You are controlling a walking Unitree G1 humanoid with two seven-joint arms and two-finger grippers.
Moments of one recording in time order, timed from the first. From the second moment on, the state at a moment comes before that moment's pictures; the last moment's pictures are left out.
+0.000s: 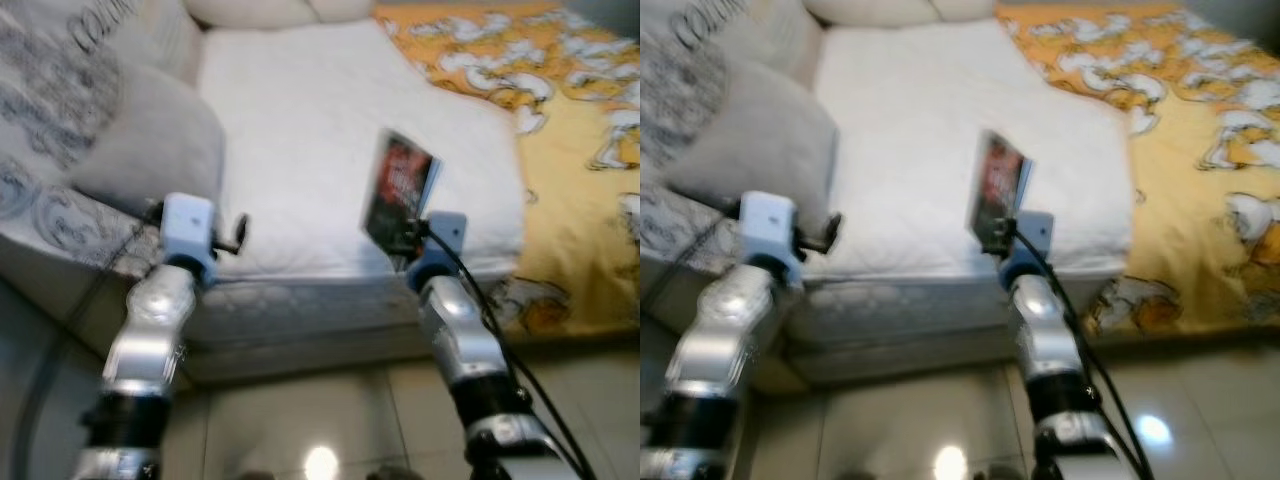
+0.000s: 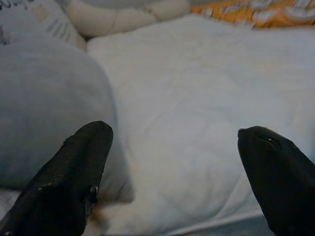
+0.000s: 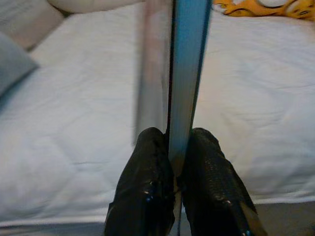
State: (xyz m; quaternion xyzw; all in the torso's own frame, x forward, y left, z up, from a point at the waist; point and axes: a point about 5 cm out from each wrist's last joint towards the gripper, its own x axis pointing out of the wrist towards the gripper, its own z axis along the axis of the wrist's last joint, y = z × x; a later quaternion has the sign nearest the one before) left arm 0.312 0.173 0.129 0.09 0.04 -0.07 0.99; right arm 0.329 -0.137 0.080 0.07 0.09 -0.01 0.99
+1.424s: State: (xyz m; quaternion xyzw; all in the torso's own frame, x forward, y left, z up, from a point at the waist) left arm 0.312 0.164 0.123 0.06 0.05 -0.09 0.99; right arm 0.333 -0.141 0.088 0.04 0.08 0.02 1.00
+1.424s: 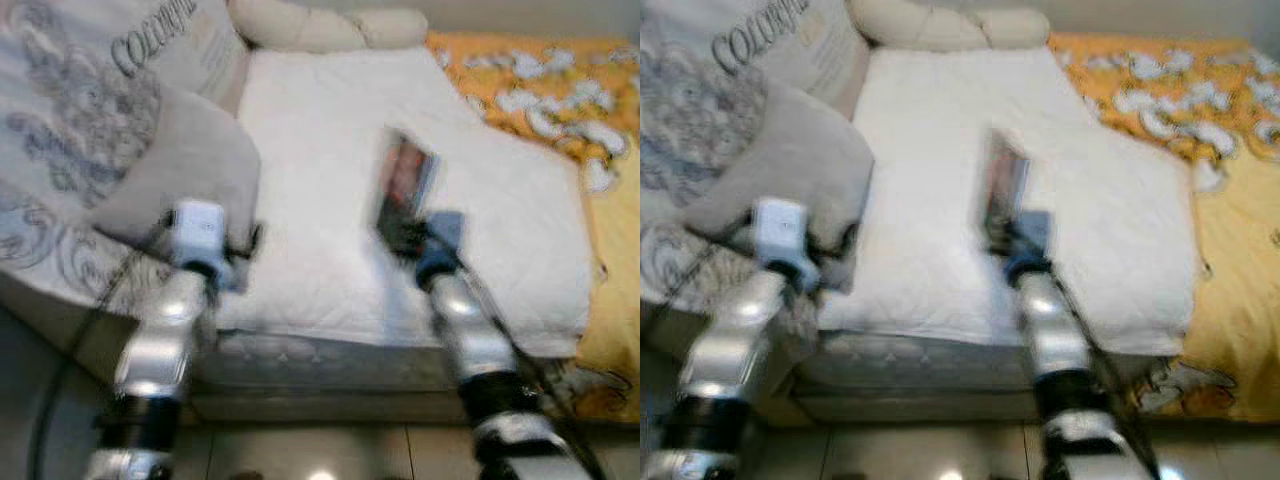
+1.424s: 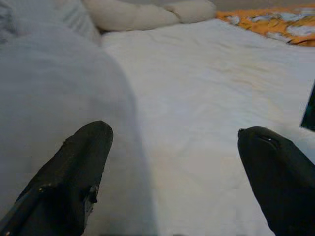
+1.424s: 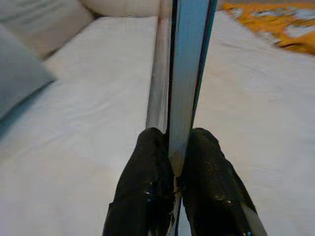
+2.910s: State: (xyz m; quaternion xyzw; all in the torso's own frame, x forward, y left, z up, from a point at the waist) left arm 0.311 0.168 0.122 0.06 0.05 -0.09 0.99; right arm 0.331 -0.143 0.085 0.03 0.08 0.02 1.00
